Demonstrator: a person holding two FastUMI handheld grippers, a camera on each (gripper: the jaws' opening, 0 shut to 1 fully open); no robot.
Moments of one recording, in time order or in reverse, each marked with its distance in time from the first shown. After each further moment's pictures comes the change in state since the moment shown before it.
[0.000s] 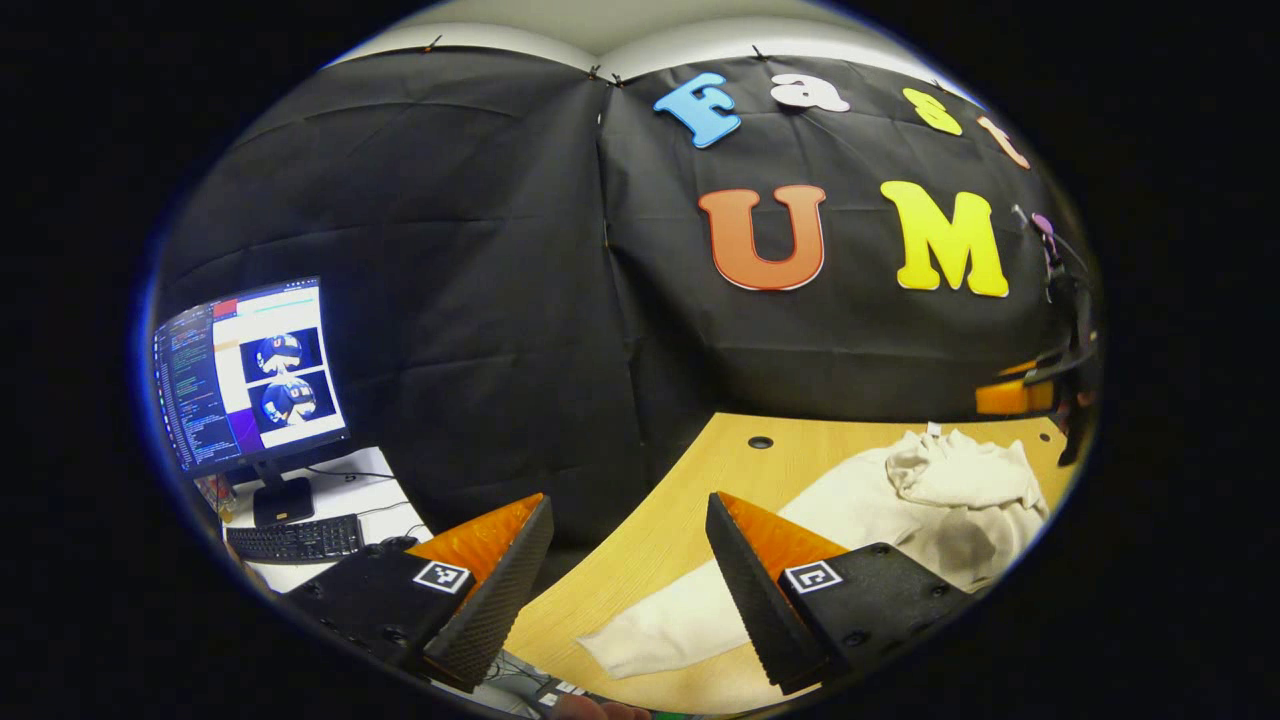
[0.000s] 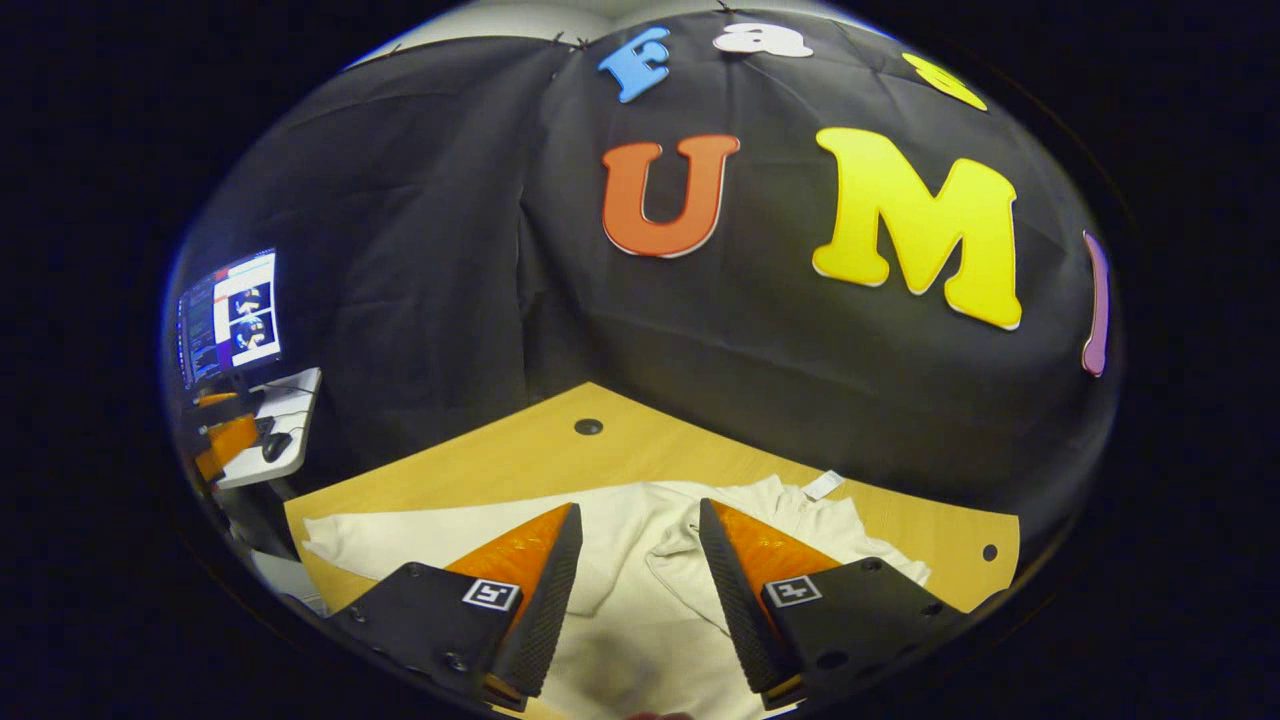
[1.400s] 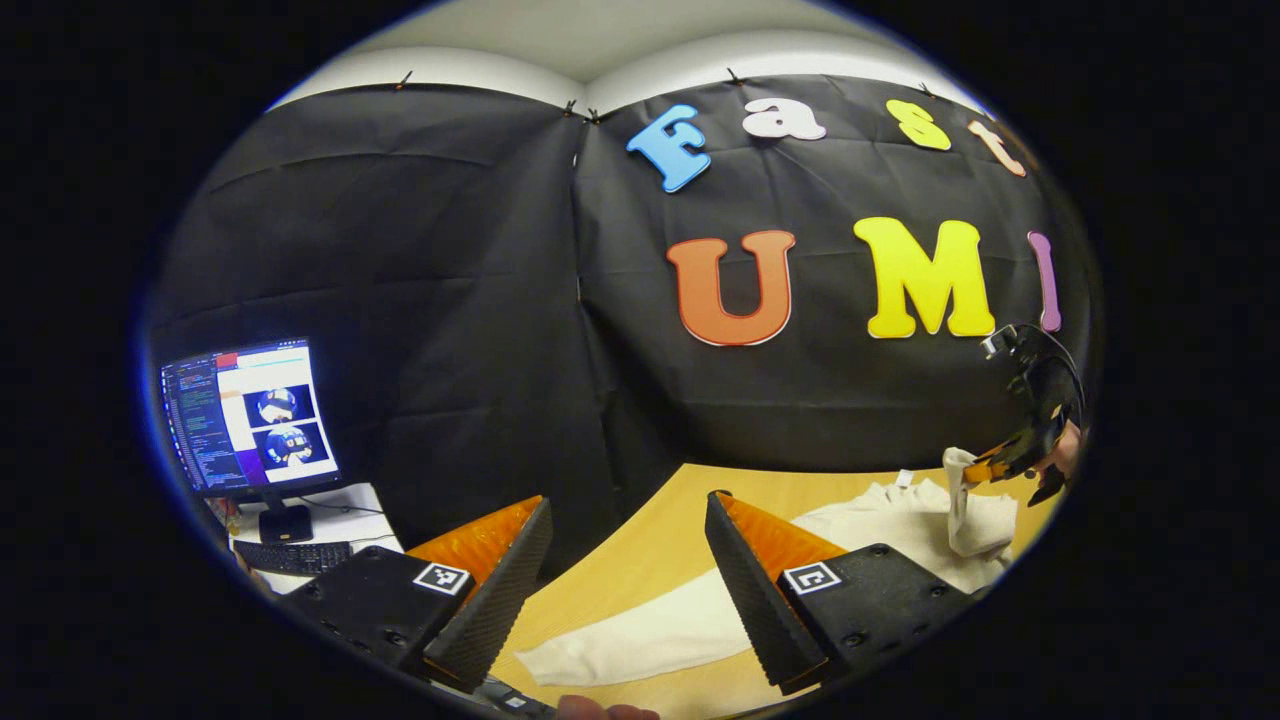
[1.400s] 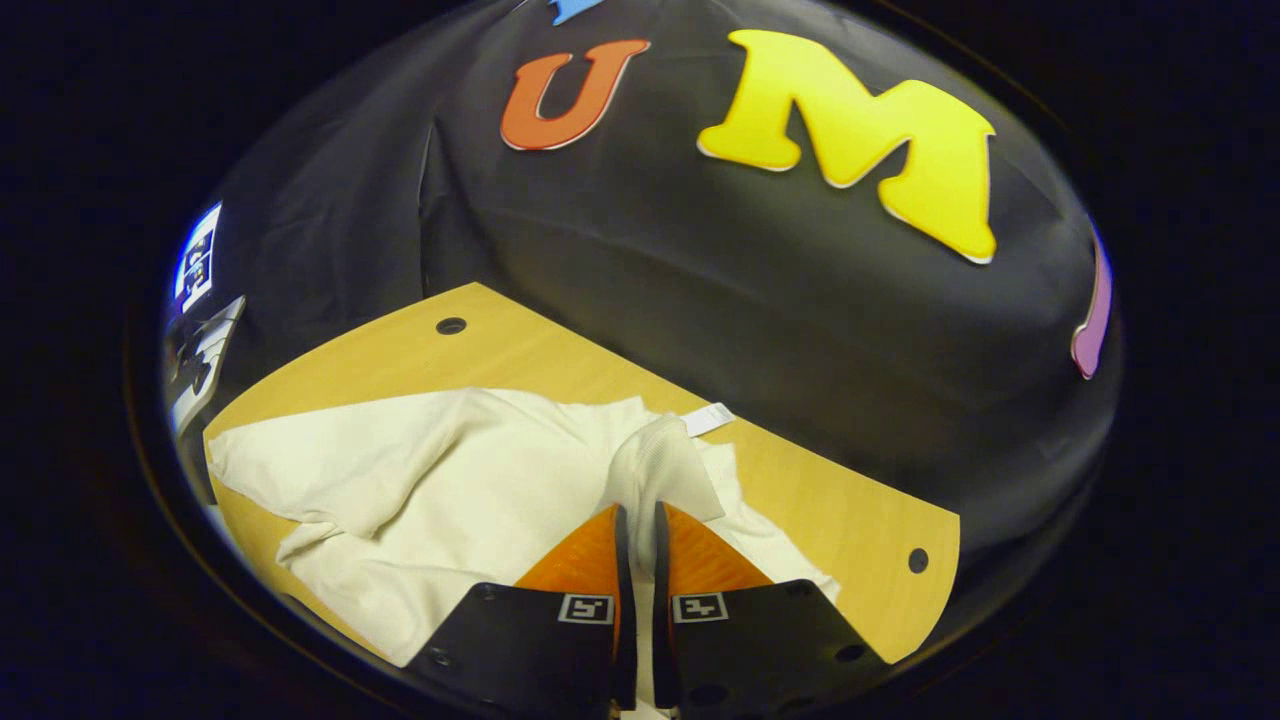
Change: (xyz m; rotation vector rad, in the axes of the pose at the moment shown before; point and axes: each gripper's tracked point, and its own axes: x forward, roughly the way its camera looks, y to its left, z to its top) left arm -0.020 -0.062 0.091 -0.016 -0.085 0.071; right arm 0.111 -0.176 -0.101 -0.090 0.323 -0.155
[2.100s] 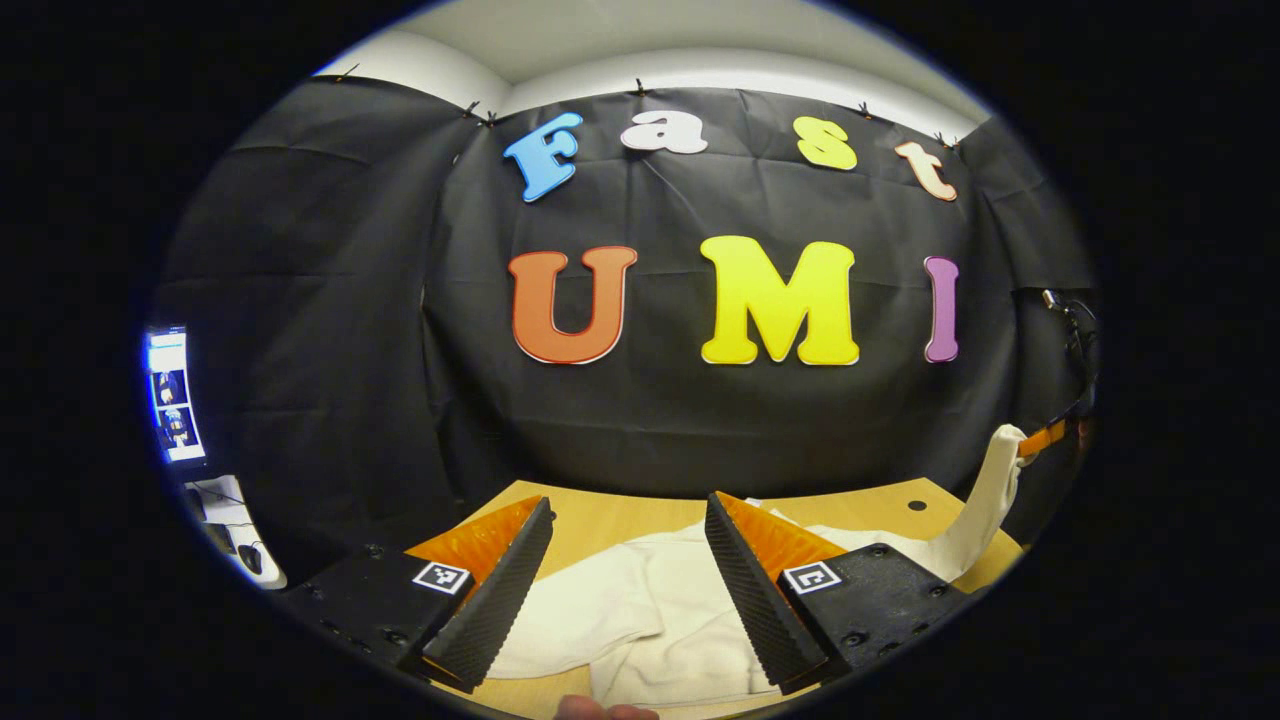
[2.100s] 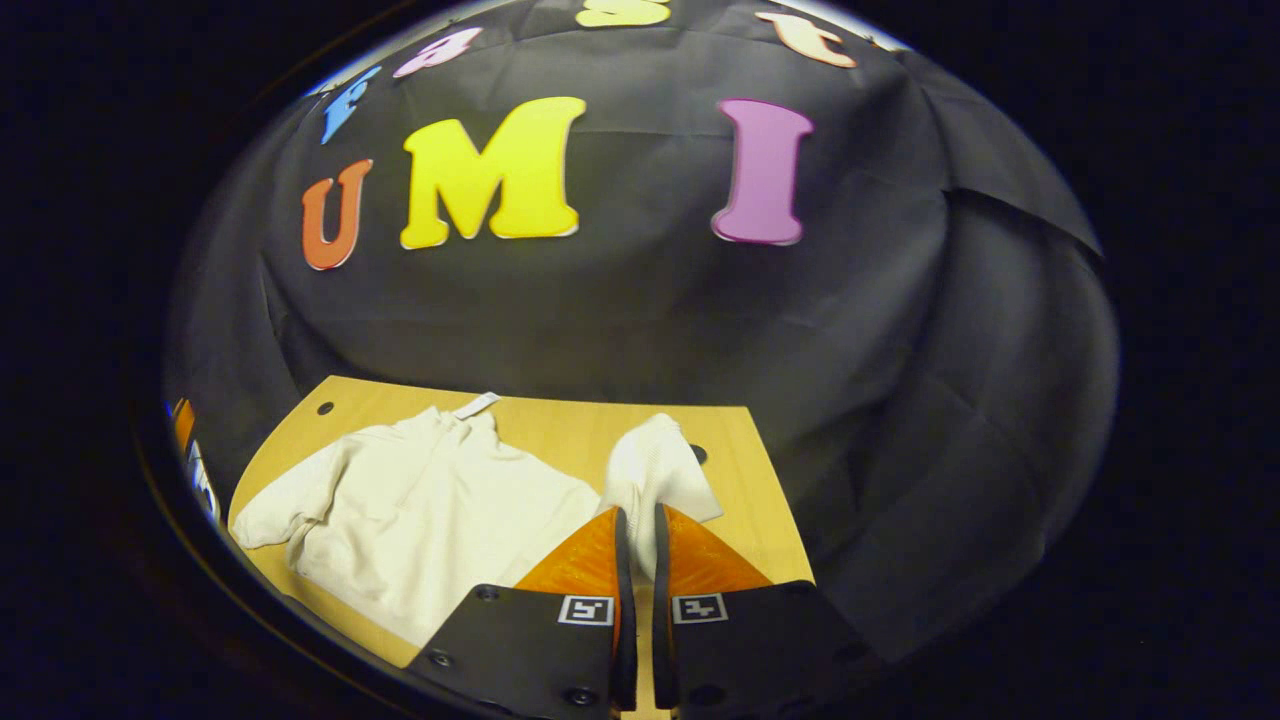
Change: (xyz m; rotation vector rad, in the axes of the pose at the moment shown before) left arm -0.011 -0.181 0.031 -0.047 -0.084 -0.361; right arm -0.263 -0.245 -0.085 0.398 -0.079 -0.334
